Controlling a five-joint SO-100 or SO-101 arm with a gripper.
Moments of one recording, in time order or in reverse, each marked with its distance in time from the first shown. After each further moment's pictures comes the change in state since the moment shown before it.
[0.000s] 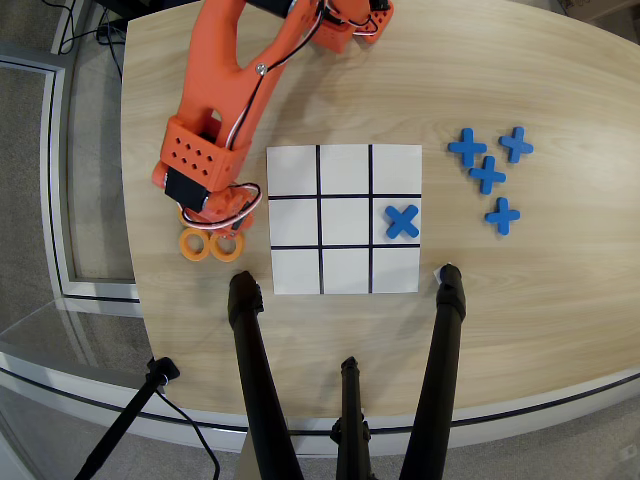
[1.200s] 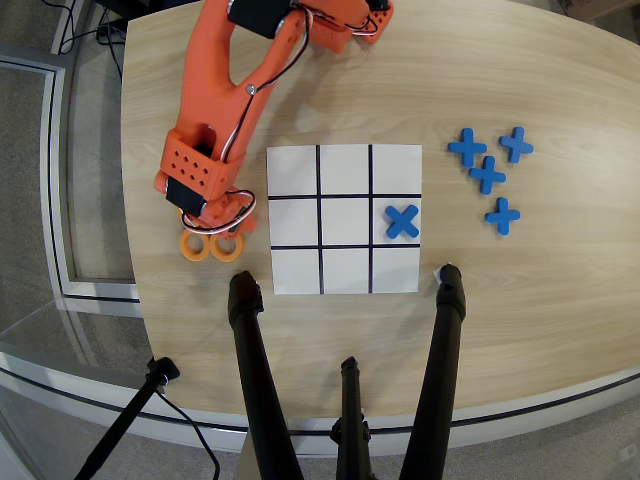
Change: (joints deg) arm 1.4 -6.3 -3.2 -2.4 -2.9
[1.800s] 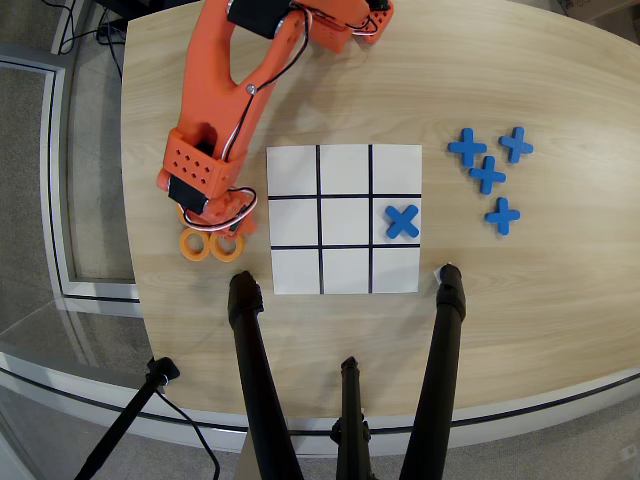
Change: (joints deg) arm 0.3 -0.6 2.1 -2.5 -0.7
